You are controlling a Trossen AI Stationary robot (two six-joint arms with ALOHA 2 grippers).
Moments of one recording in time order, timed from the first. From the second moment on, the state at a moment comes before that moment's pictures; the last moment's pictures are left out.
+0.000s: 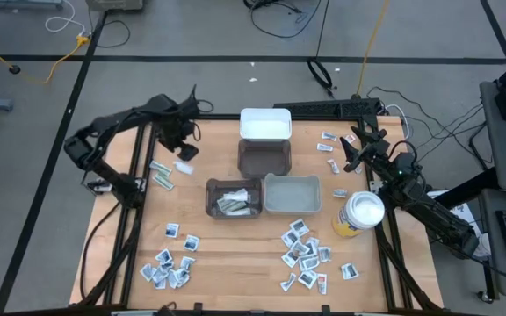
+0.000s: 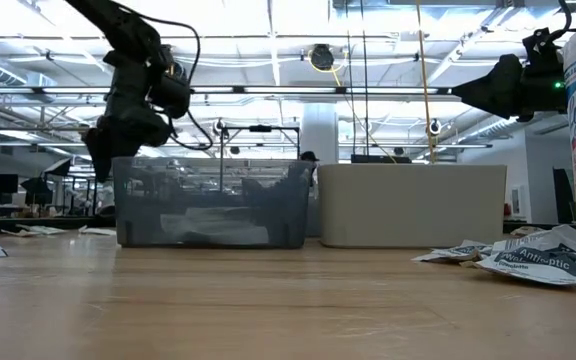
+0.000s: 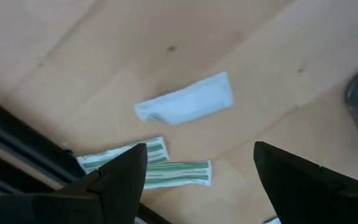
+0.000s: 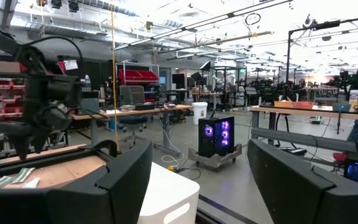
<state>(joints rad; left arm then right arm) 0.81 1.54 1.11 -1.29 0.13 -0.11 -0.74 0.01 0.01 0.24 0.00 0.00</state>
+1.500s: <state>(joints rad) 0.82 1.80 1.01 -1.07 0.15 -0.25 -0.74 0.01 0.01 0.24 0.00 0.00</state>
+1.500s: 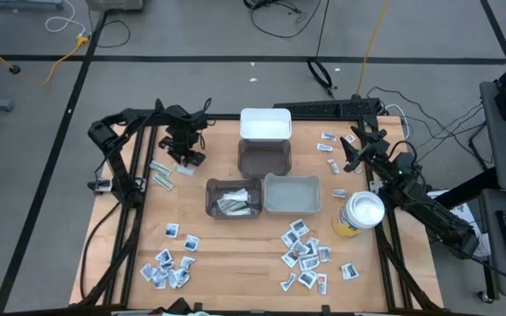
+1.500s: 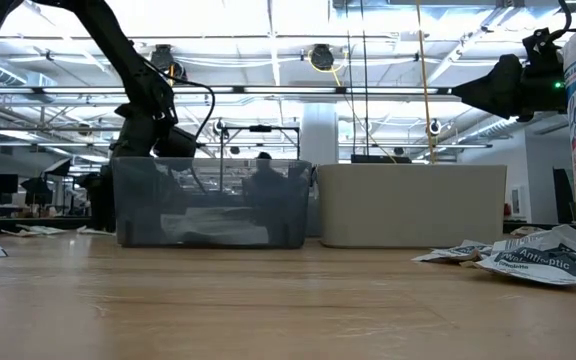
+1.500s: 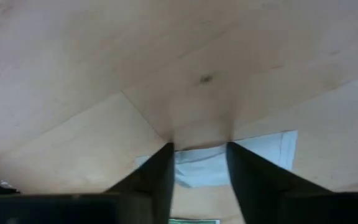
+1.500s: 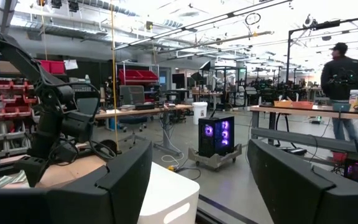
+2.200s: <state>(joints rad) 0.84 1.79 1.01 -1.05 0.19 -0.25 -0.74 0.01 0.01 0.24 0.00 0.00</state>
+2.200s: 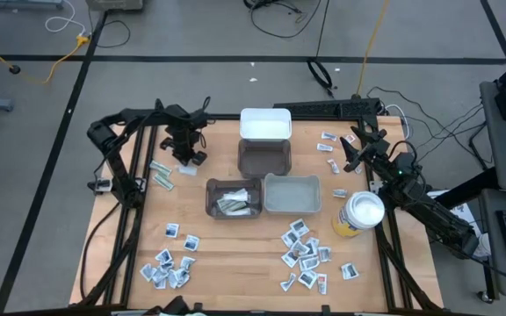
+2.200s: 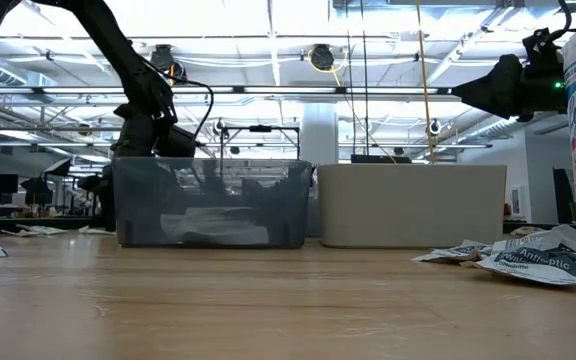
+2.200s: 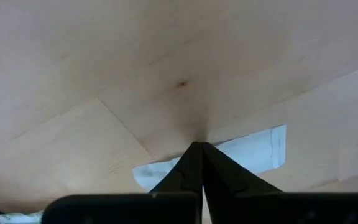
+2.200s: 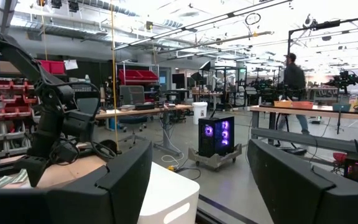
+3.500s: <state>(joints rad) 0.84 1.64 0.86 -0.96 0.18 -0.72 -0.74 0.01 0.01 0.24 0.00 0.00</state>
